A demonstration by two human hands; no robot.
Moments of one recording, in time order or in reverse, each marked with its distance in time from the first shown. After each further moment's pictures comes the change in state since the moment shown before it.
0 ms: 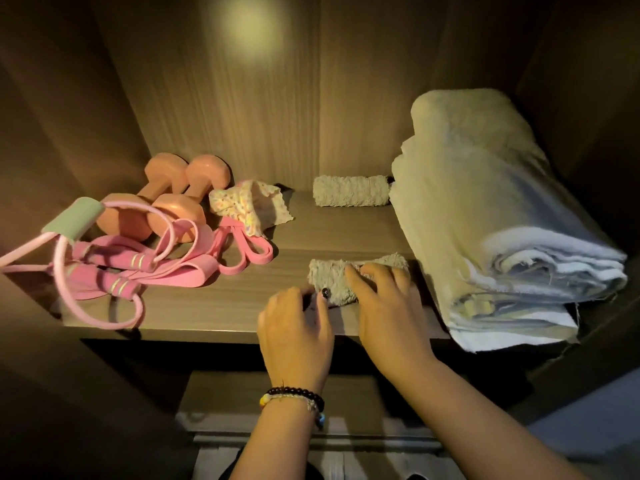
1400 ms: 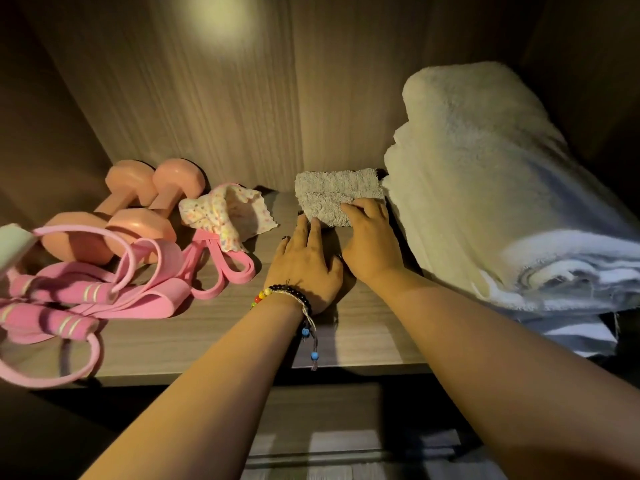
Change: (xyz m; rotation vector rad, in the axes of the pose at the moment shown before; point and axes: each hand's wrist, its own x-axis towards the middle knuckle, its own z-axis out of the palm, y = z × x) left_hand 0.115 -0.009 0.072 0.291 -0.607 0.223; right_hand 0.124 0.039 0.061 0.281 -0.078 0.179
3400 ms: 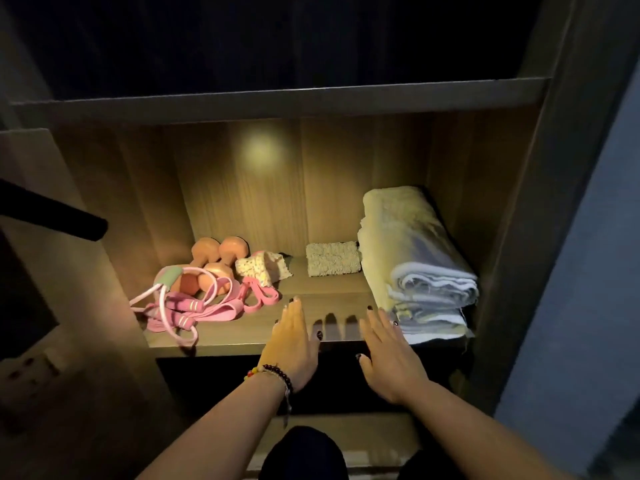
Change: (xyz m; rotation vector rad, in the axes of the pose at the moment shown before) left_hand -0.190 0.055 -0.083 -0.061 -0.007 -0.049; right_hand -0.213 -0.023 -0.126 -0.247 -0.328 -0.083
